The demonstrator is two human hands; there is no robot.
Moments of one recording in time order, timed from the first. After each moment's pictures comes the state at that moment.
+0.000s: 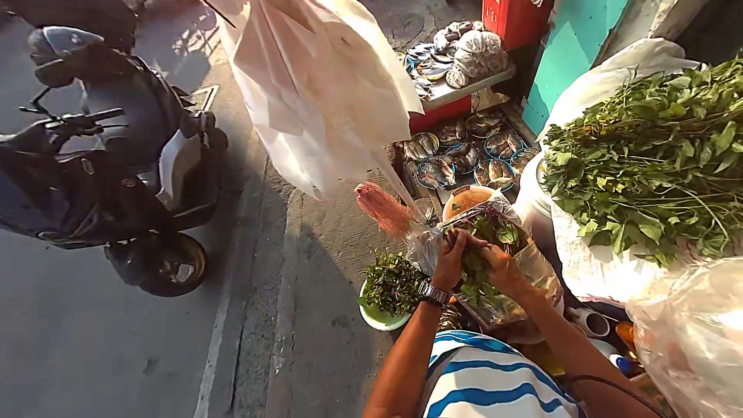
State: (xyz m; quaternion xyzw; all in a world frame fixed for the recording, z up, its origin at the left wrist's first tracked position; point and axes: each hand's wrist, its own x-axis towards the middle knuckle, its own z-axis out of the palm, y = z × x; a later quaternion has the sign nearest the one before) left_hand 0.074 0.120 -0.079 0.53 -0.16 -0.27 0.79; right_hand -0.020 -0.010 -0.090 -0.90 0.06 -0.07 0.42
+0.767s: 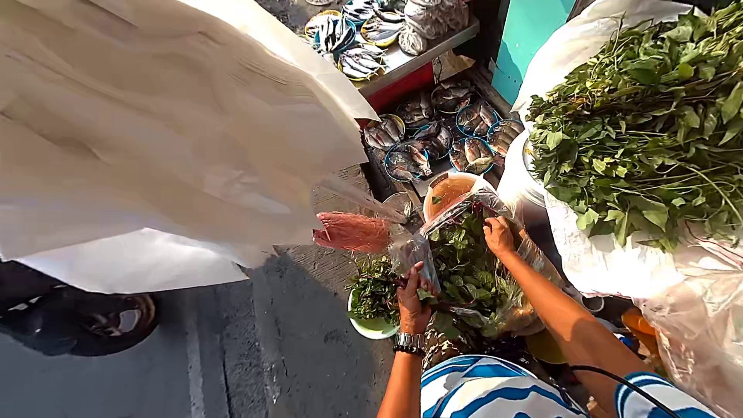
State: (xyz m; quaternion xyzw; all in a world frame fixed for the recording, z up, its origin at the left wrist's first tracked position) left_hand 0.108 0.177 -0.152 0.48 0.15 -0.27 0.82; right_hand 0.080 -0.091 -0.219 -0.83 0.41 0.08 0.37
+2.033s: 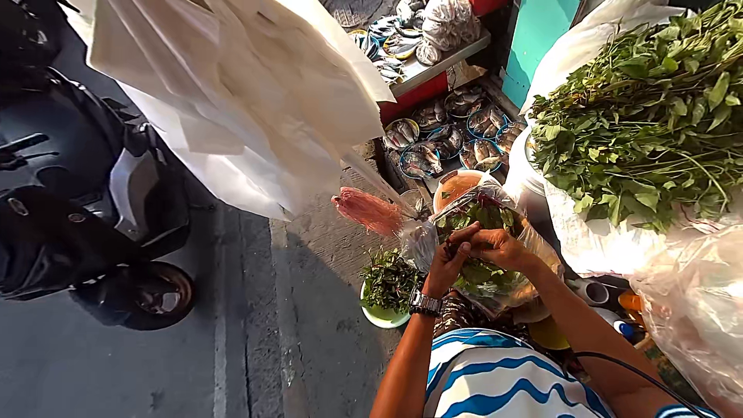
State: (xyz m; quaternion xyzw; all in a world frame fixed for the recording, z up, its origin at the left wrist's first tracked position) left_hand 0.084 0.139 -0.076 0.54 -0.31 -0.29 0.73; right_hand 0.009 -0.036 -0.080 -0.75 -0.04 -0.02 0.66
